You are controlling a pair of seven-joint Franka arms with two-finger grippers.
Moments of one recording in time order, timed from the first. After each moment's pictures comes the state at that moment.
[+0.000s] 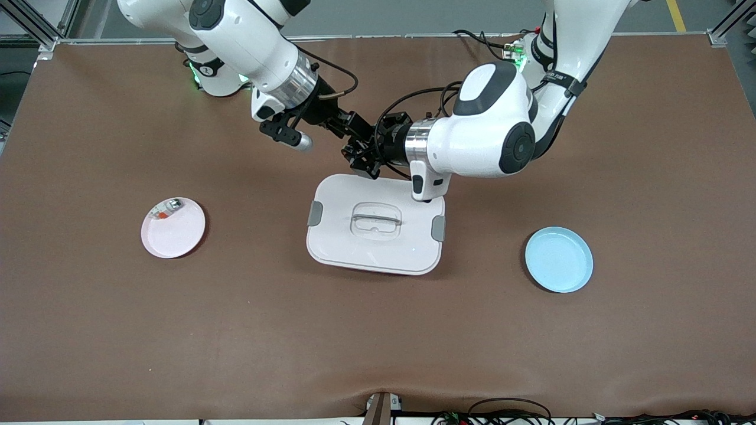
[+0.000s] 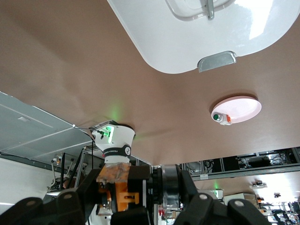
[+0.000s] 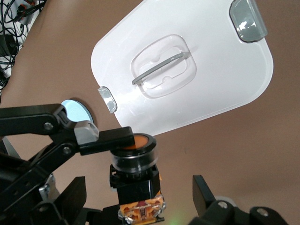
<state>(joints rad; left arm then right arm) -0.23 0.49 -0.51 -1.41 -0.68 1.91 -1.50 0.71 0.05 0.00 -1.88 0.47 2.29 1.05</state>
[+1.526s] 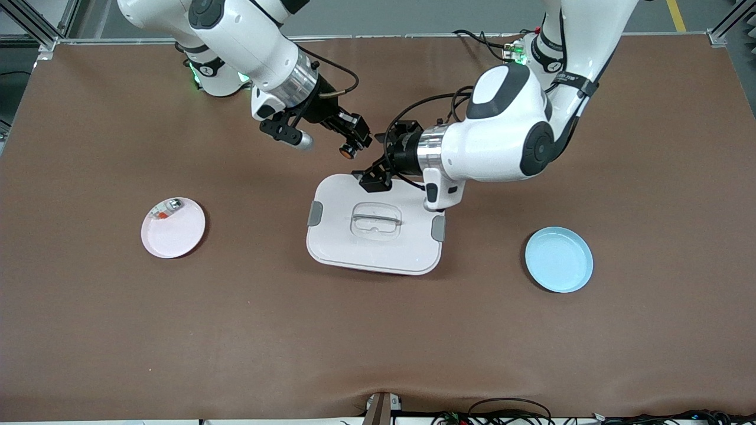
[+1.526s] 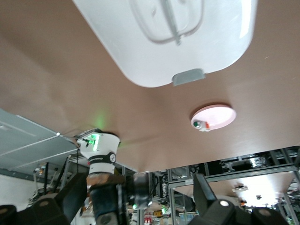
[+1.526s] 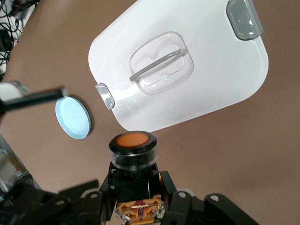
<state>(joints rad) -0.23 0.49 -0.45 -1.36 -0.66 1.92 -1.50 0.72 0.05 -0.02 -1.85 0.47 2.22 1.05</state>
